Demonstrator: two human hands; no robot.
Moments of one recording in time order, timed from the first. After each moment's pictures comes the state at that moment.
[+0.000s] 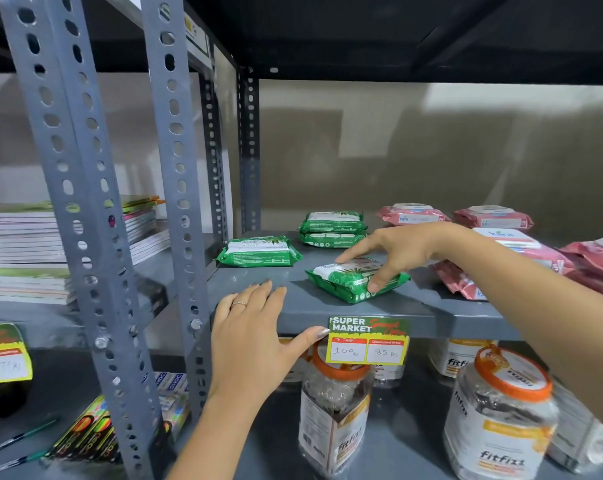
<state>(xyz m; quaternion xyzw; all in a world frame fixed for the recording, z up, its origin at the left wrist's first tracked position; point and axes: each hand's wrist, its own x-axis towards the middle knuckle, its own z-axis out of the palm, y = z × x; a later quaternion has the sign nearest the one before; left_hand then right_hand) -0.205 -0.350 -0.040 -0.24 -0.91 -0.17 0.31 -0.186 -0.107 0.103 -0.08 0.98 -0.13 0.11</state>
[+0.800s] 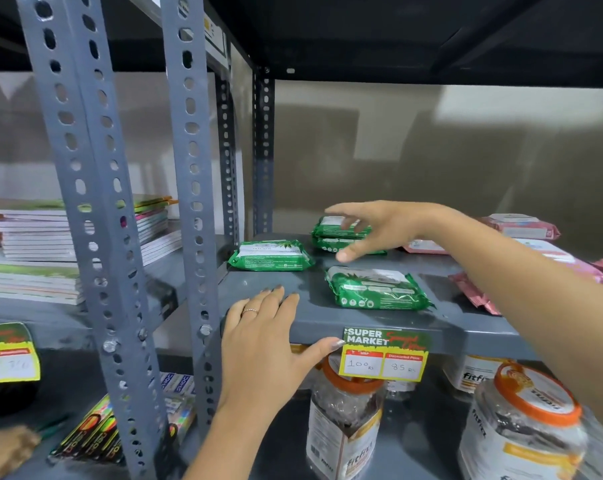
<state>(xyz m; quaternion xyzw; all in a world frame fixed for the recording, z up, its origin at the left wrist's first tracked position) -0.204 -0.349 -0.039 -0.24 -0.91 -0.17 0.30 -0.229 -0.128 0.127 -0.07 0.99 -0.10 0.01</state>
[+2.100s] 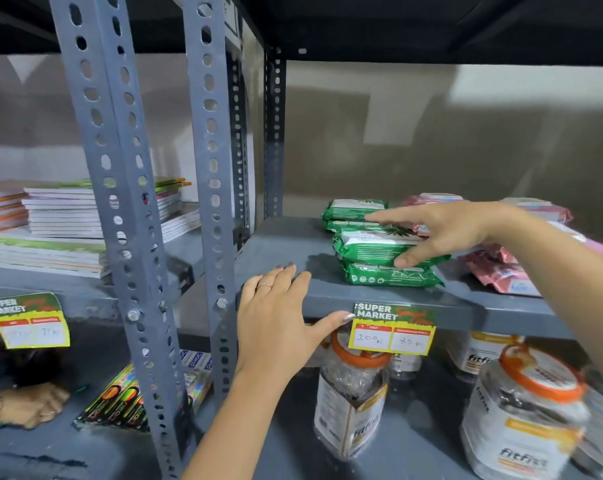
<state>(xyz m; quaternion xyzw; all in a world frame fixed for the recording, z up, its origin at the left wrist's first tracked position) -0.205 -0.349 -0.040 -0.24 -0.90 -0.17 0.33 -0.169 -0.106 0.113 -0.09 0.99 -0.12 0.05</state>
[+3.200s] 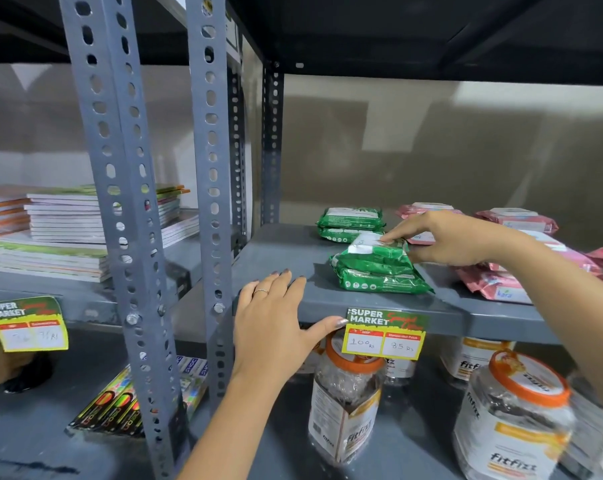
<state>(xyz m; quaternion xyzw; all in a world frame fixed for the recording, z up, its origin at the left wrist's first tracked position) -0.209 -0.348 -0.043 -0.23 -0.90 -0.16 0.34 -0.156 -0.092 0.104 -0.09 0.99 -0.07 -0.08</state>
